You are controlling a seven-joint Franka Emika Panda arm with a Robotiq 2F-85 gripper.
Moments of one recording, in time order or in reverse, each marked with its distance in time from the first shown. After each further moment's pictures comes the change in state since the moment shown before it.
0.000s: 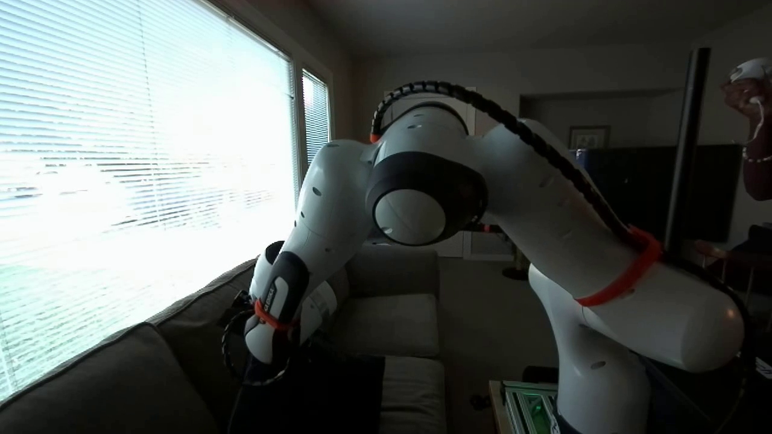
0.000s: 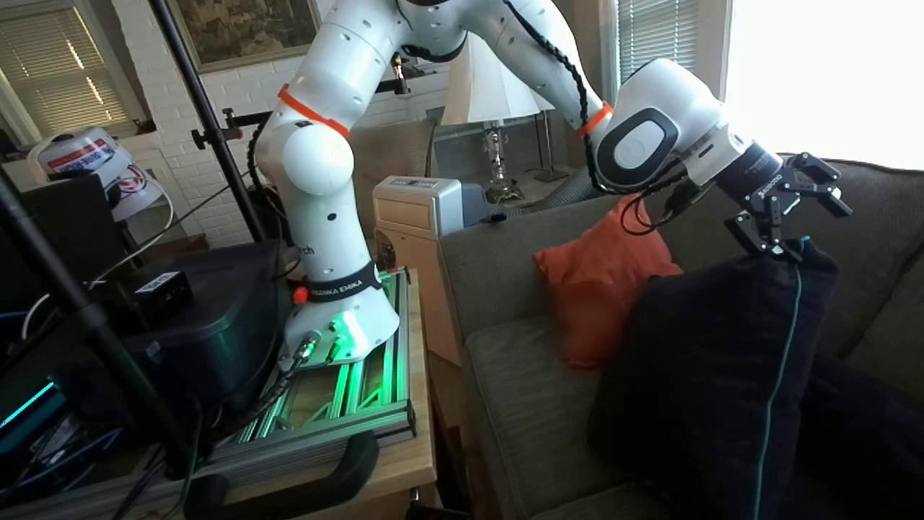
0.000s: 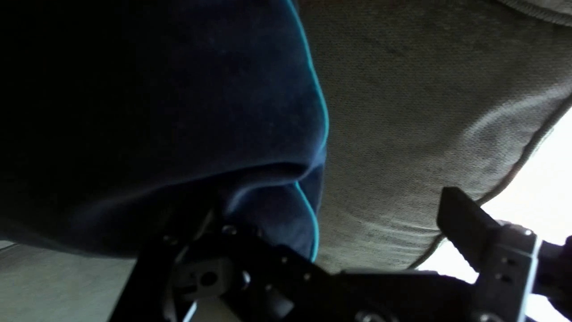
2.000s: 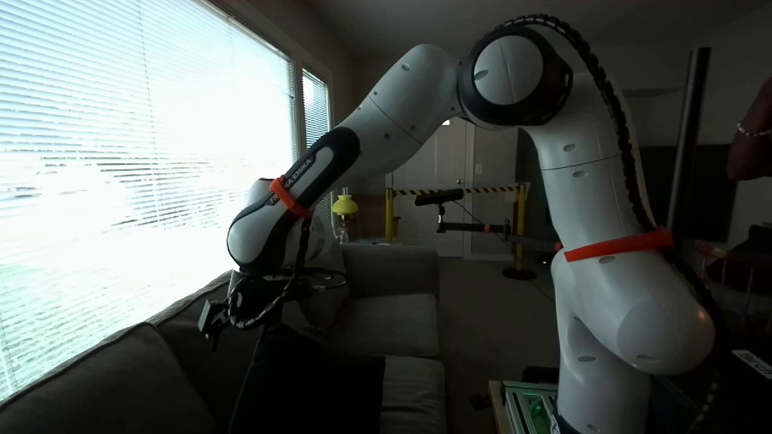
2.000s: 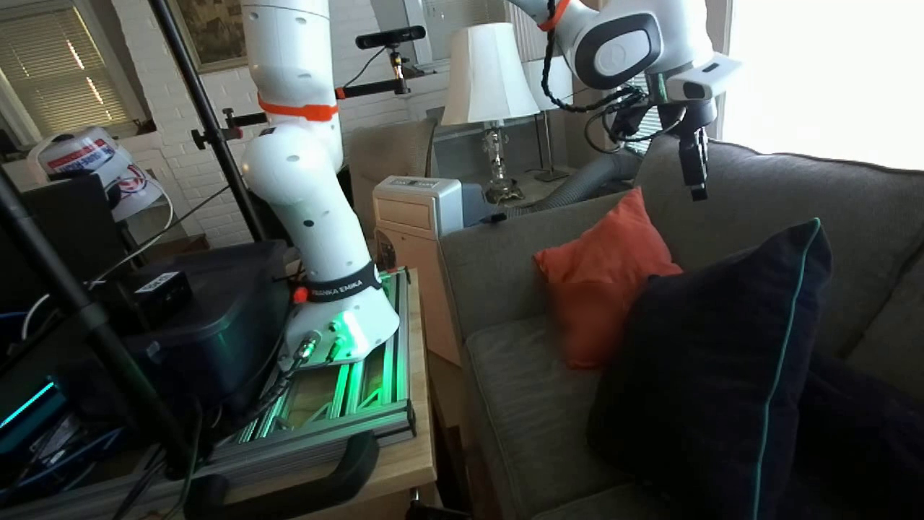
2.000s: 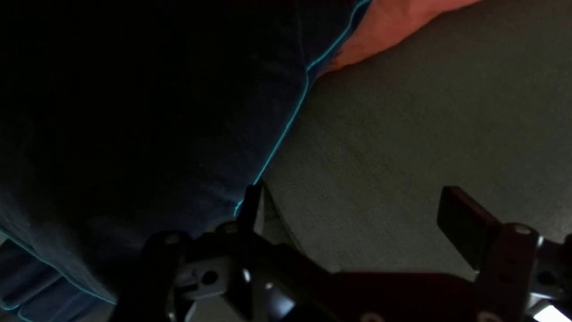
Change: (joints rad) arm -0.494 -0.514 0.635 -0.082 -0.116 -0.600 -0.895
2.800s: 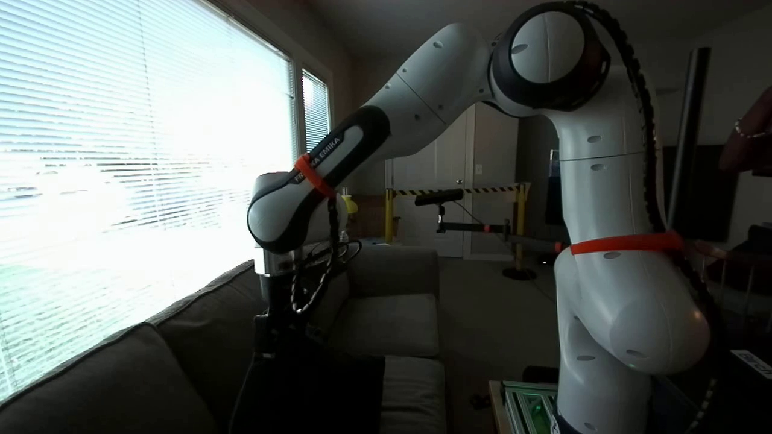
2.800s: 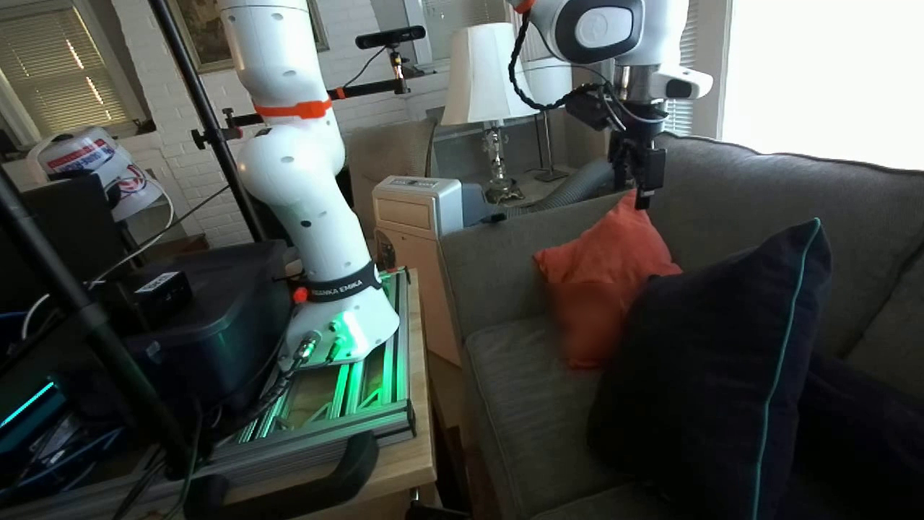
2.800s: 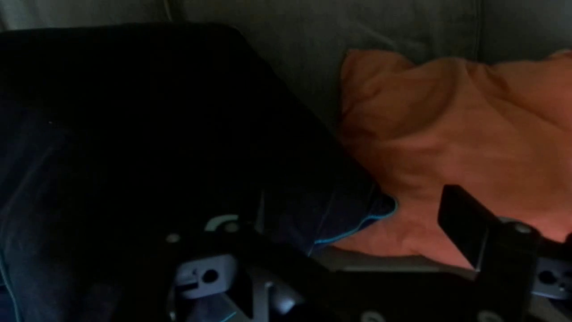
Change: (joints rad) arm -0.057 -0.135 0.045 -0.079 -0.107 -0.426 -0.488
